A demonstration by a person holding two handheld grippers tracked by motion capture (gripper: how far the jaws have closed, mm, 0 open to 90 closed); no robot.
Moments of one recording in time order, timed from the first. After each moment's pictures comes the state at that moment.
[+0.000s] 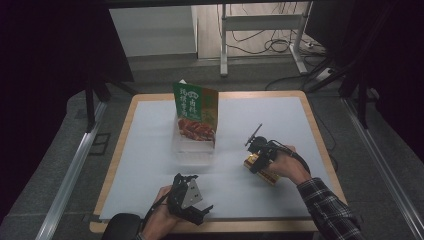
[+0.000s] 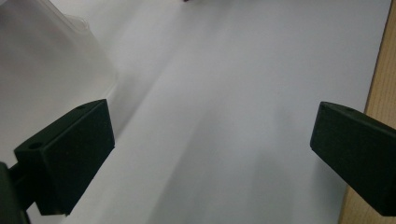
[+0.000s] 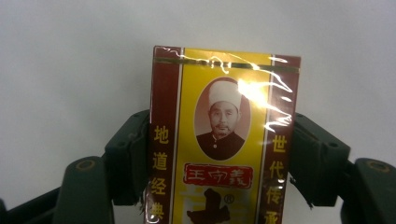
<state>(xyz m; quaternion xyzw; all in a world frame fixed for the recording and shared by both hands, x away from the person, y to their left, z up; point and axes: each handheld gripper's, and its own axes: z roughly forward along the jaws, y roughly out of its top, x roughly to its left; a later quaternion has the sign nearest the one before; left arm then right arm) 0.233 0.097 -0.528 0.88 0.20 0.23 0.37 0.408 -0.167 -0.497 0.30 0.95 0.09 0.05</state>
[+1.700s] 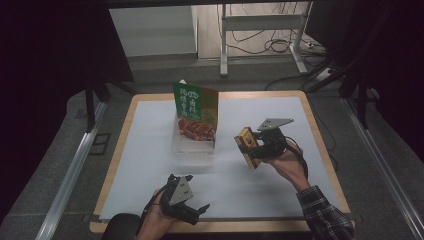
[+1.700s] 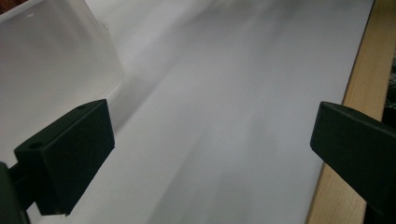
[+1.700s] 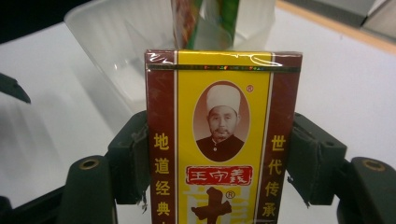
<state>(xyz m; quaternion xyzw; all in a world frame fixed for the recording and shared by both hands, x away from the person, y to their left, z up) 0.228 0.117 -0.520 0.85 0.25 0.19 0.43 0.384 -0.183 -0.440 0.28 0.85 0.43 0.12</state>
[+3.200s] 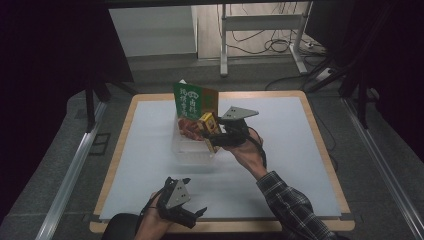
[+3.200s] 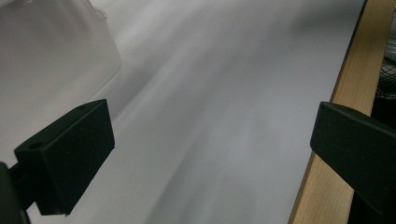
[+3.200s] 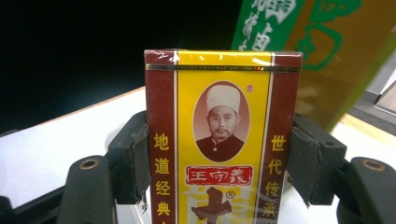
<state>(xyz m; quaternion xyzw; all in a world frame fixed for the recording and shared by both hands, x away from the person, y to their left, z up) 0.220 0.121 -0.522 0.85 0.24 0.19 0.42 0.397 -0.080 -0.425 0.23 0.80 0.54 0.14</state>
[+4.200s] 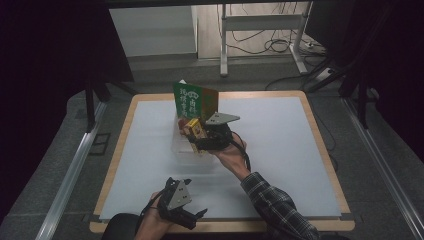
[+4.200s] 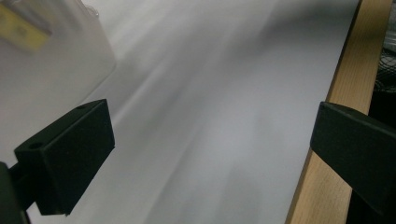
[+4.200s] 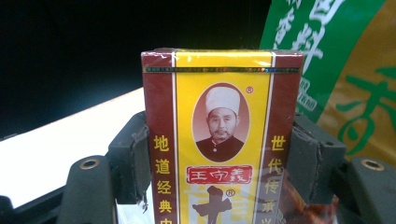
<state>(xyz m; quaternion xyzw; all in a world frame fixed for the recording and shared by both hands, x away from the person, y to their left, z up) 0.219 0.119 -0.523 0.86 0.23 0.19 0.41 0.405 -0.041 -0.462 0.23 0.80 0.54 0.12</state>
